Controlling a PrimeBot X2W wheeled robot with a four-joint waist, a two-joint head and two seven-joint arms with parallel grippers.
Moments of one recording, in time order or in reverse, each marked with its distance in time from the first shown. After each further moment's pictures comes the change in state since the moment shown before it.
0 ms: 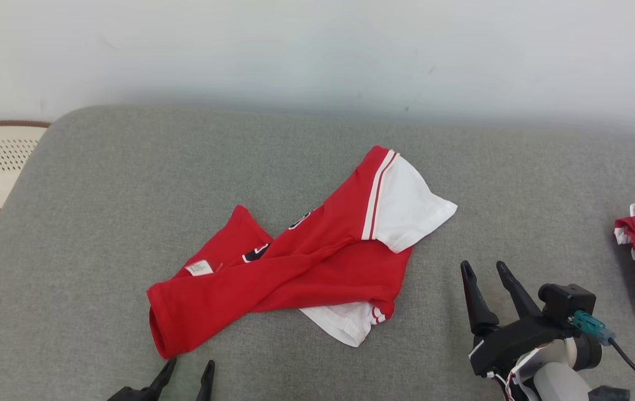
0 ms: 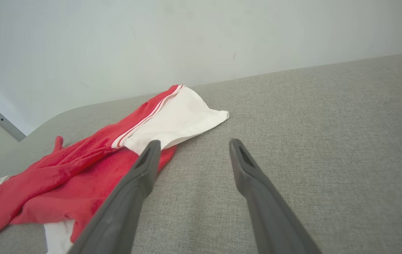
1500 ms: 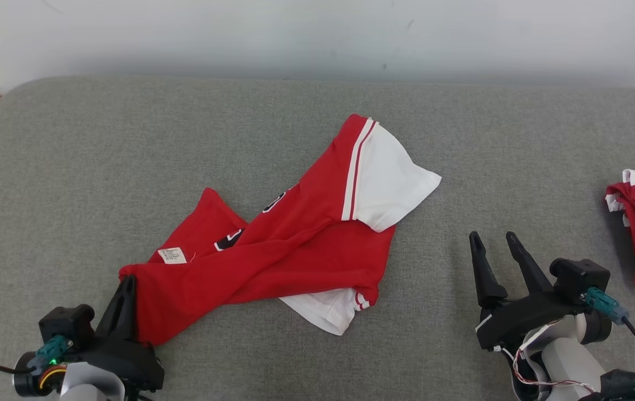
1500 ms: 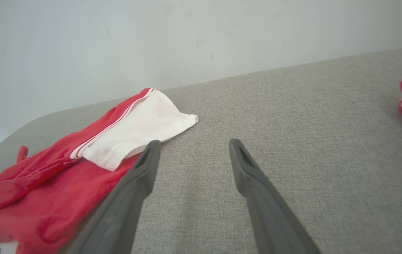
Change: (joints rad) left arm -0.274 0.010 0.206 0.163 -0.006 0.001 0.000; right arm -0.045 -0.018 -0.017 -0.036 -0.007 0.000 0.000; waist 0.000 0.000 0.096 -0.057
